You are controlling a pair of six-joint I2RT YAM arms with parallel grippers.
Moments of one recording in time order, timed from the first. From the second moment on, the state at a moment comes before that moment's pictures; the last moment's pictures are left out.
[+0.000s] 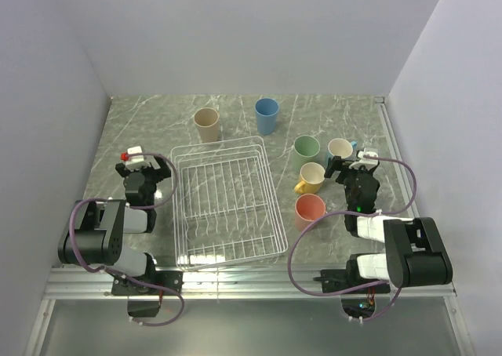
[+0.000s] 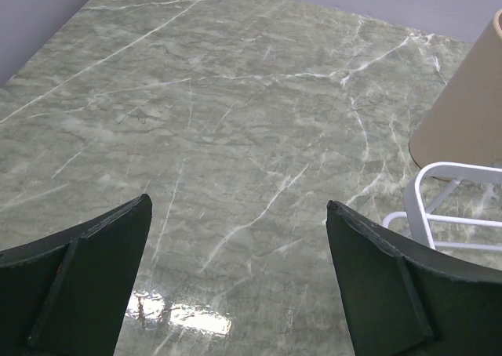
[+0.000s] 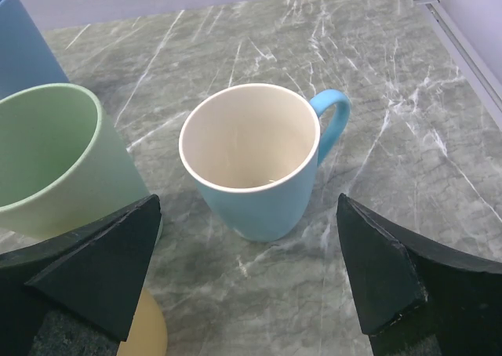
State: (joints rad) left arm 0.01 1.46 0.22 1.16 -0.17 -0.15; right arm 0.05 1.30 0.20 1.03 0.11 0.12
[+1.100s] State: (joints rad) left arm 0.01 1.46 0.22 1.16 -0.17 -0.15; right arm 0.06 0.42 0.64 -0.28 0.28 0.74
